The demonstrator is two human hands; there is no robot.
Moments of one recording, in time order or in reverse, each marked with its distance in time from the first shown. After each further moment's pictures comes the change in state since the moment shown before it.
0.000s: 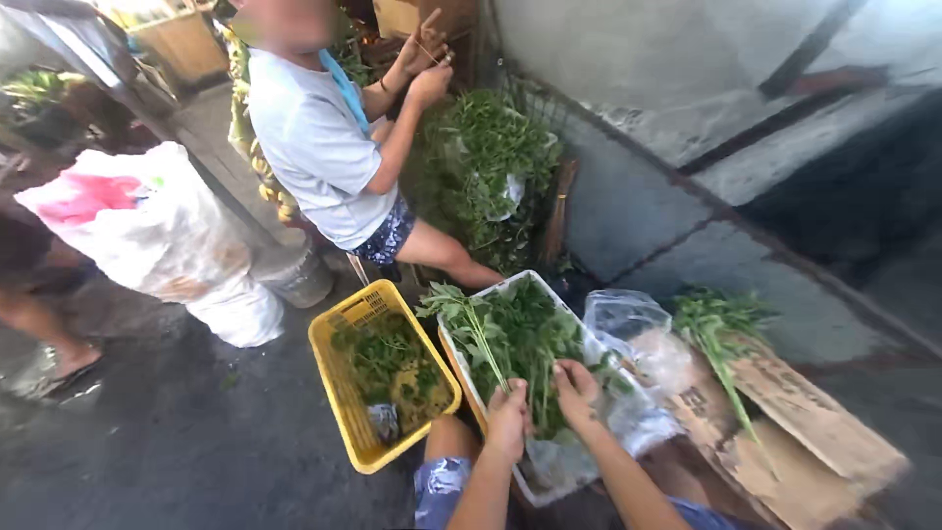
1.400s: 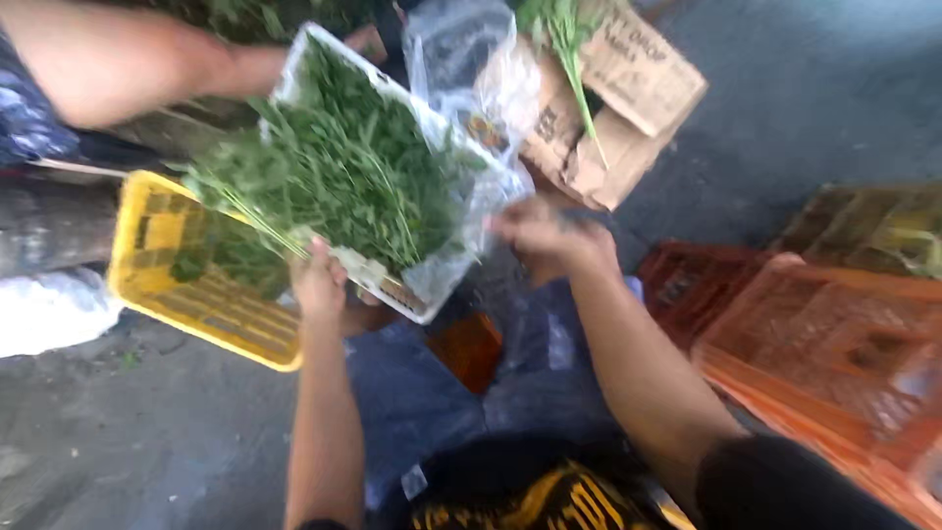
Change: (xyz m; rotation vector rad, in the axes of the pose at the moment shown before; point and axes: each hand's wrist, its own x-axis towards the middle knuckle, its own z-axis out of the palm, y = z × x) left_hand 0.068 0.003 -0.063 0.344 0.207 -0.008; right_hand -0.011 0.118 -0.158 -0.107 -0.323 0.492
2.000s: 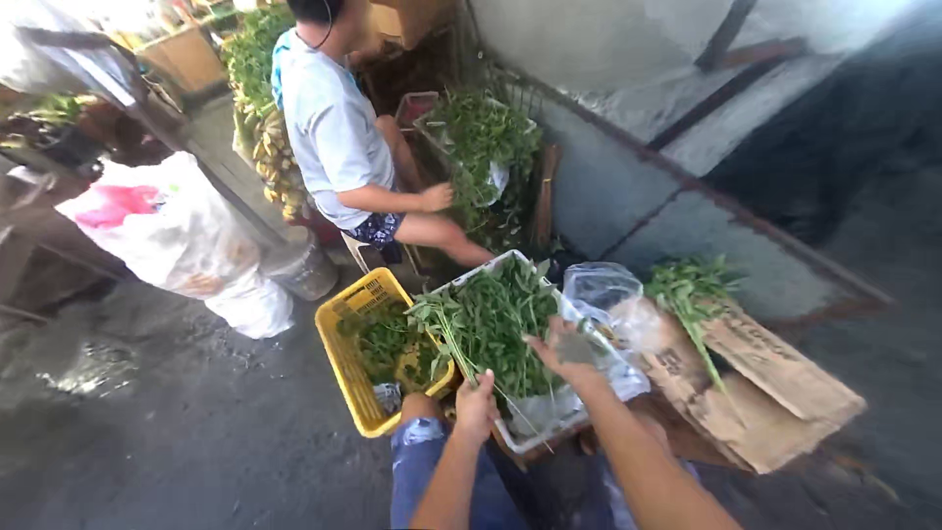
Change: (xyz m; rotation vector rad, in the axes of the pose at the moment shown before) left_hand -0.111 -0.016 0.000 -0.302 -0.059 -0.042; right_hand -0.027 -0.168 0.110 -0.571 0.178 -0.328
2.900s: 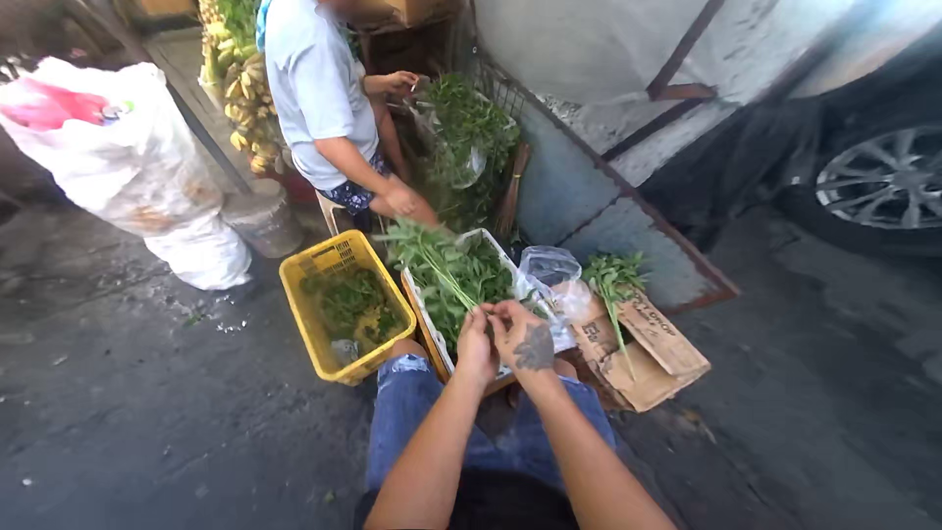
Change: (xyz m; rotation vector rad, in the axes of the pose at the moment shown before) left_hand -0.084 0.019 0.076 -0.348 -0.288 0.247; right_hand -0.149 -0.050 0.001 -0.001 0.401 -0.350
